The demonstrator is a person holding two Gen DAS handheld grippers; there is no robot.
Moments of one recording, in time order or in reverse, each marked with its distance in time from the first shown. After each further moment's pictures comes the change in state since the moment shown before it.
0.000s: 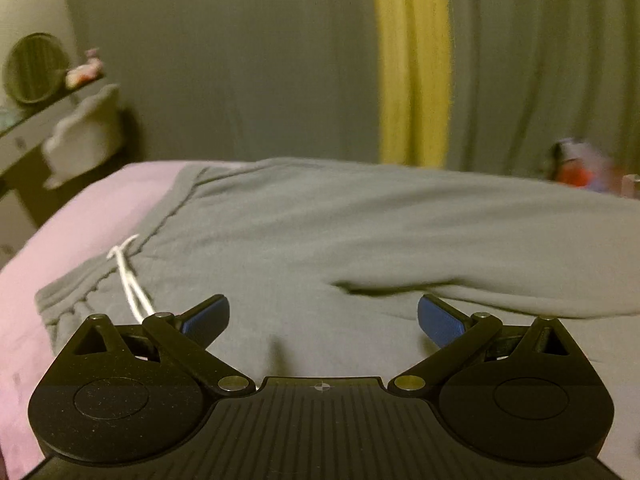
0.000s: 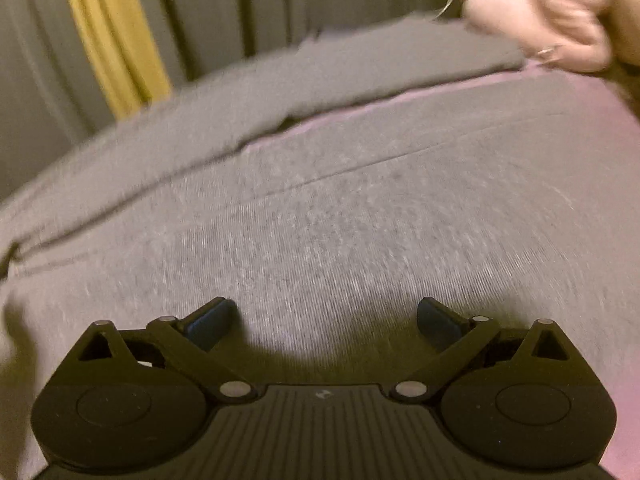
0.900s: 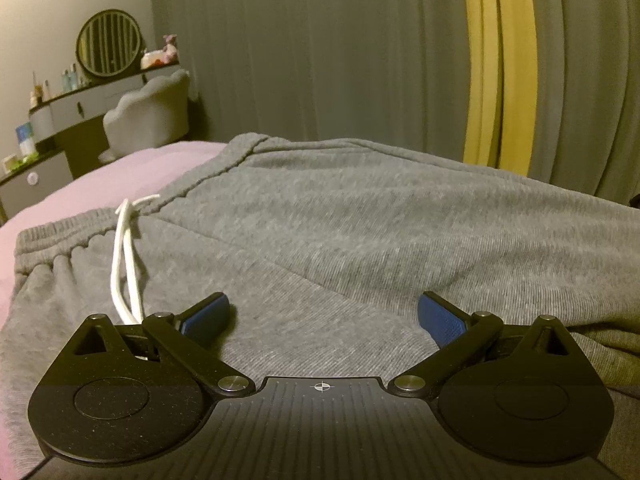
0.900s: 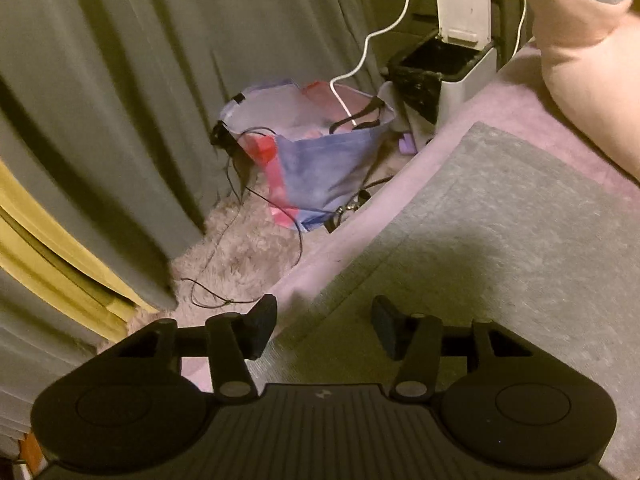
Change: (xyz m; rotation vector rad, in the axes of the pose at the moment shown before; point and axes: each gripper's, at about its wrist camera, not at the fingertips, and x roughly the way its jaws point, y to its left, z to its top) left arm 0.086 0.021 -0.033 -0.182 -0.089 0.132; right arm 0.174 0.007 0.311 0.343 -0.145 -0.175
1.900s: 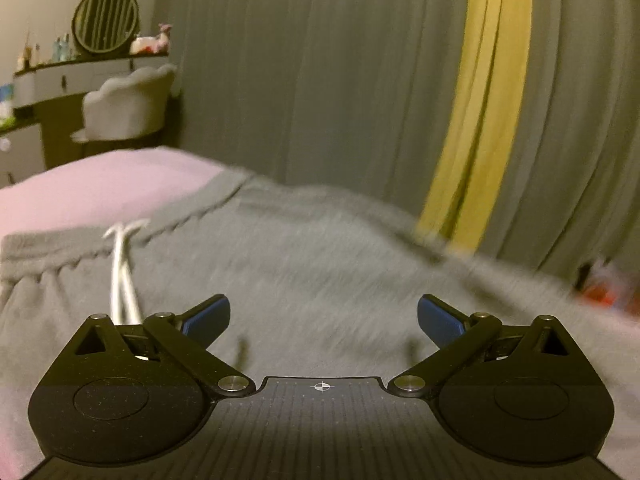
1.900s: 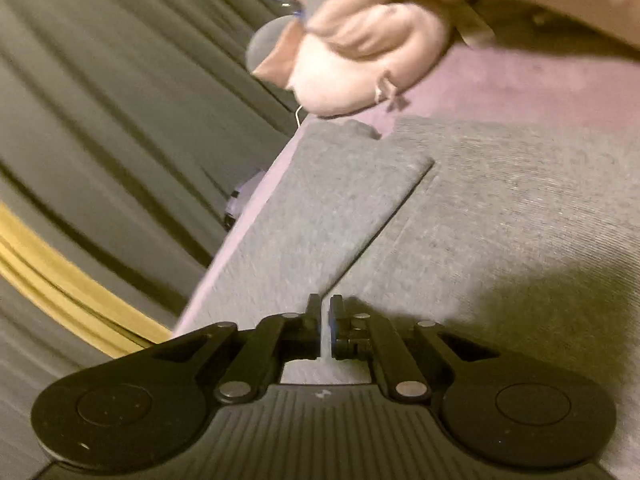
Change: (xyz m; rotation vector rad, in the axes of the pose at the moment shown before) left arm -0.035 0.029 0.048 -0.183 -0.067 -0.198; right arm -0.167 -0.271 -0.192 0.498 -0.247 0.345
